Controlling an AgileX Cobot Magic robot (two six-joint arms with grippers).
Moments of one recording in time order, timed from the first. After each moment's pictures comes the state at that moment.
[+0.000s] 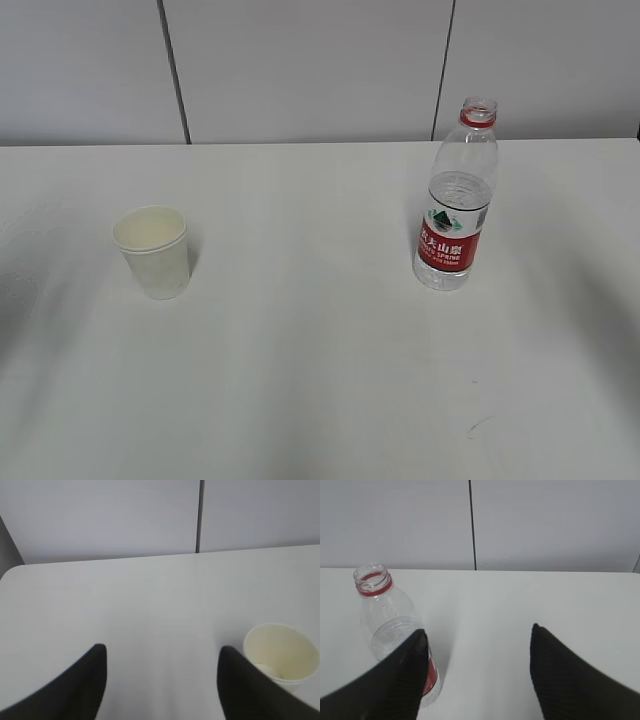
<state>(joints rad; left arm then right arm) -0.04 1.04 -0.46 -0.03 -0.12 0.11 0.05 0.97 -0.55 0.12 -0.04 -0.10</state>
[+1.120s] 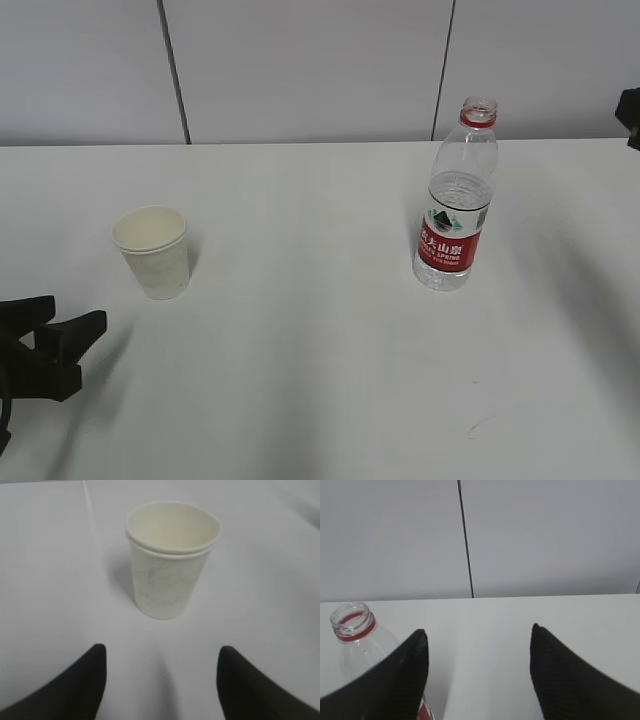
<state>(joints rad) -0.04 1.74 -0.14 0.41 -1.14 -0.13 0.05 1.13 -0.55 0.12 -0.29 -0.05</state>
